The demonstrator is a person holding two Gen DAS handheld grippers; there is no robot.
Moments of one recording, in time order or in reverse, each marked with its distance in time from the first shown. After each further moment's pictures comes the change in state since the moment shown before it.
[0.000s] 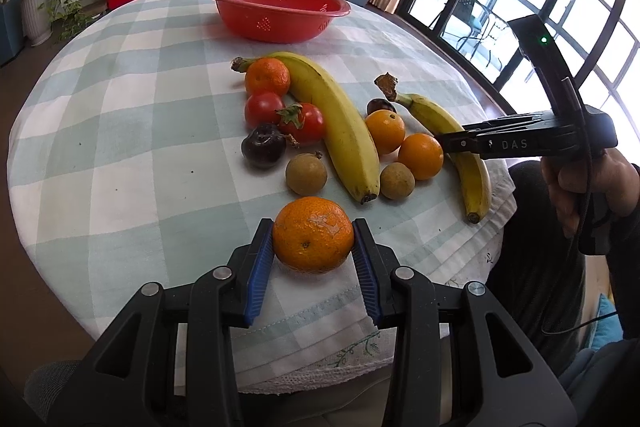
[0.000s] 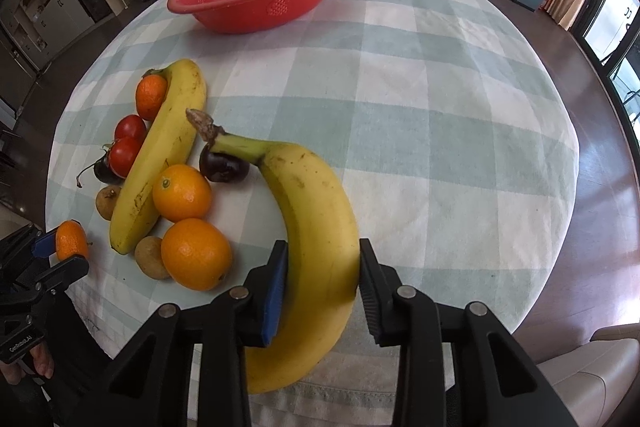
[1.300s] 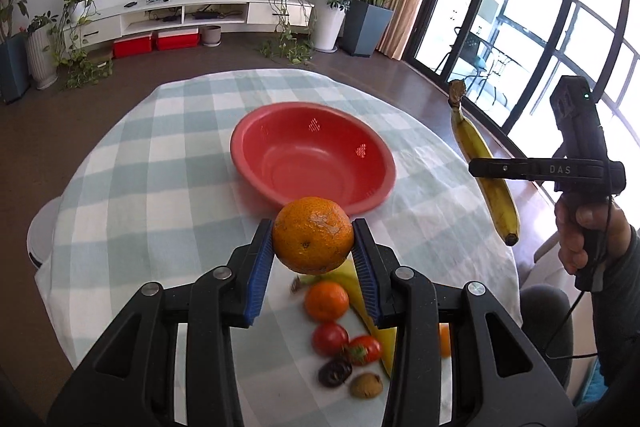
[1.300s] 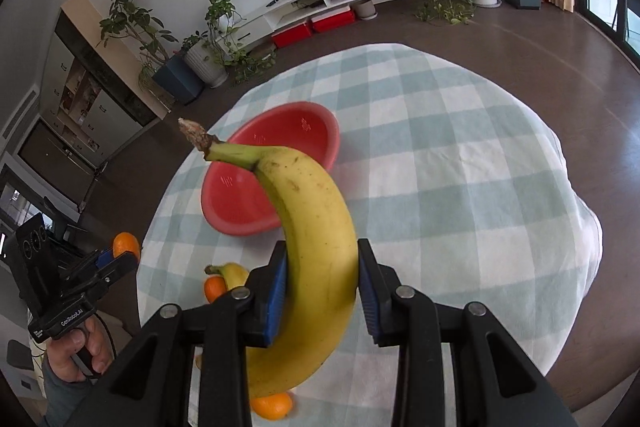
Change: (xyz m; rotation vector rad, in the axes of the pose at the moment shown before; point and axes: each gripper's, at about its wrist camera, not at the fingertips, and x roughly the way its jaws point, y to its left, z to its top) left arm -0.018 0.047 0.193 0.024 -0.155 0.033; right arm -0.055 -0.056 0.130 0.157 -0.267 0.279
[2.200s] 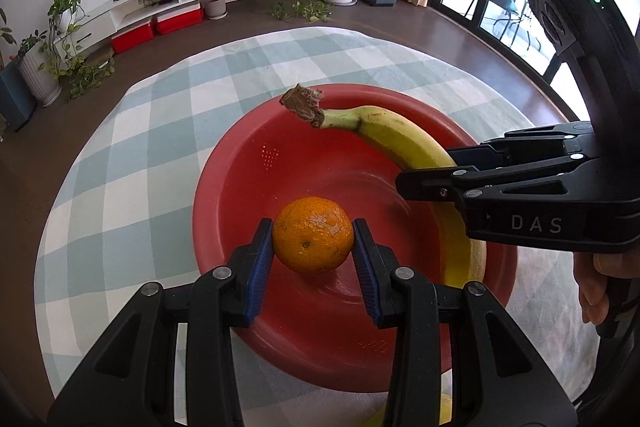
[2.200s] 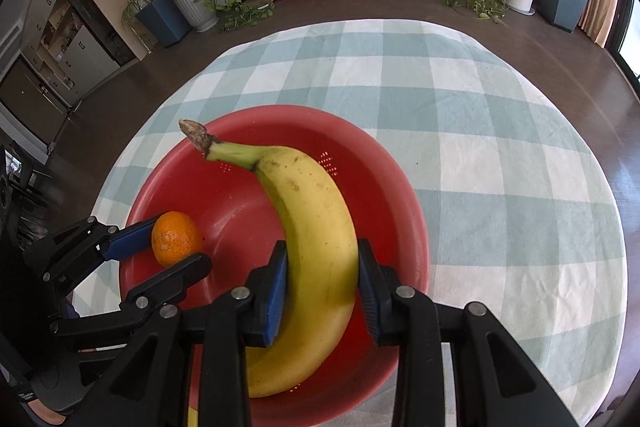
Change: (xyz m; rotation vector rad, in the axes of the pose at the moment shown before) left arm 0.180 0.009 0.056 0.116 0.174 0.141; right arm 0.166 0.025 0.068 -0.149 0.182 -0.134
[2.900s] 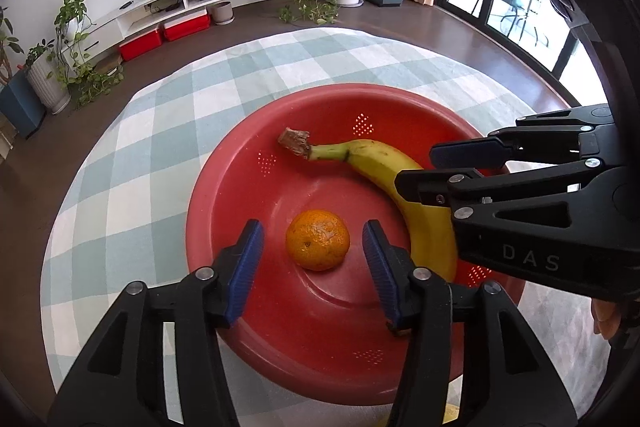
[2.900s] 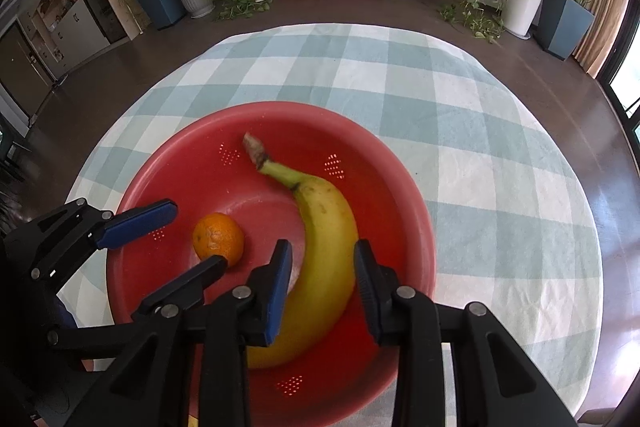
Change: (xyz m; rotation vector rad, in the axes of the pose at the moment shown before) left arm 0.000 -0.008 -0.001 0.010 -0.017 0.044; right arm -0.006 0.019 0.000 -0.069 -0.016 -0.094
